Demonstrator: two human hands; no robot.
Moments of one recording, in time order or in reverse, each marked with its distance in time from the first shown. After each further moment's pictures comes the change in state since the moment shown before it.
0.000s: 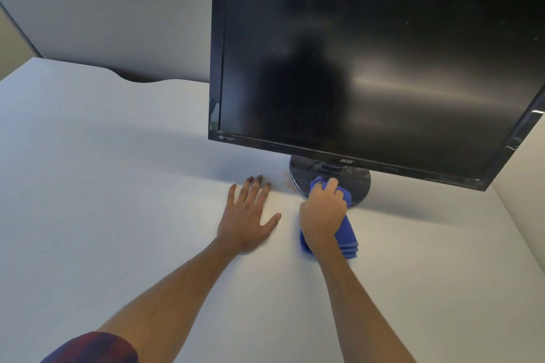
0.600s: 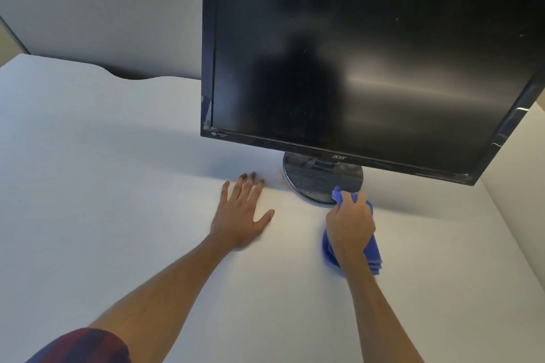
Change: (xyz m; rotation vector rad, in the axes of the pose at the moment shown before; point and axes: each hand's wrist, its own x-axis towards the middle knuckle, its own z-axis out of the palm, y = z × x) left_hand 0.000 -0.002 0.001 0.005 0.006 0.013; right_hand -0.009 0.069 0.002 0.251 0.107 0.180
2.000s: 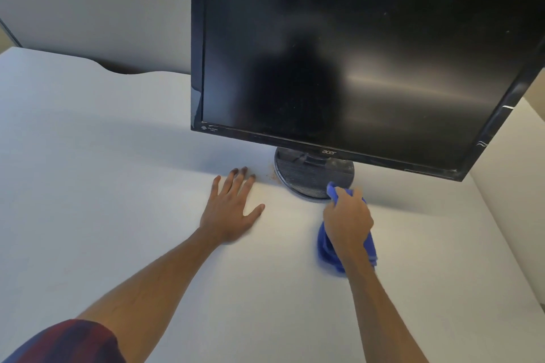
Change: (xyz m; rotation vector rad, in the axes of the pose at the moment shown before) left_hand 0.000 0.000 0.002 0.014 0.024 -0.005; right_hand 0.005 0.010 -0.014 -0.033 -0.071 -0.028
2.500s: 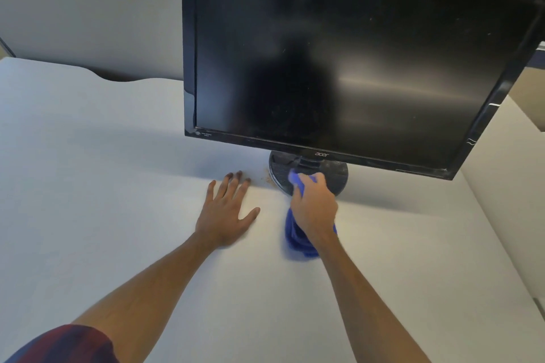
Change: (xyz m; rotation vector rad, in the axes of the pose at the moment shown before) left_hand -0.001 -0.001 0.001 0.012 -0.021 -0.007; right_hand 0.001 -0.043 0.002 0.151 -0.066 -0.234
